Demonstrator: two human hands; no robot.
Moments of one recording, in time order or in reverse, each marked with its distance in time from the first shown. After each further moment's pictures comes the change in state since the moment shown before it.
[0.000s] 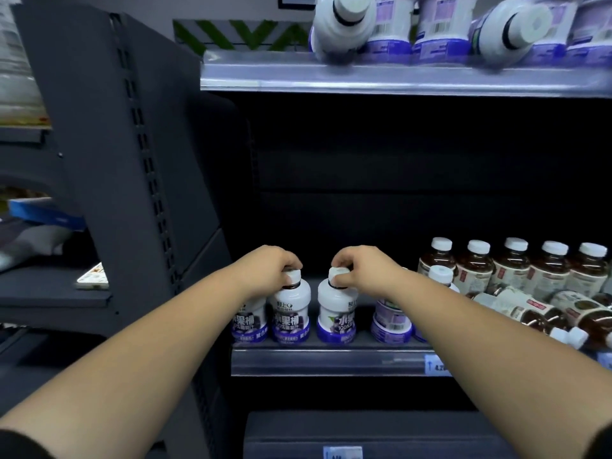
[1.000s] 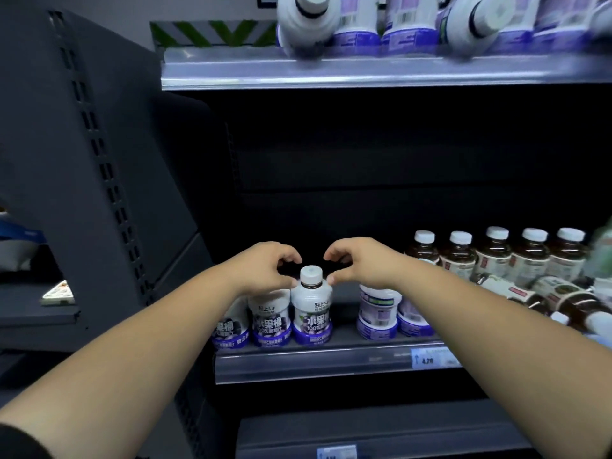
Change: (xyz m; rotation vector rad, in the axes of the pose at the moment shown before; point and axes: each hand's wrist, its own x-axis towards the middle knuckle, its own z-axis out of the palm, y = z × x) left_hand 0.018 0.022 0.000 -0.044 -0.029 0.099; right_hand -0.012 0.020 -0.029 0.022 -0.041 -0.114
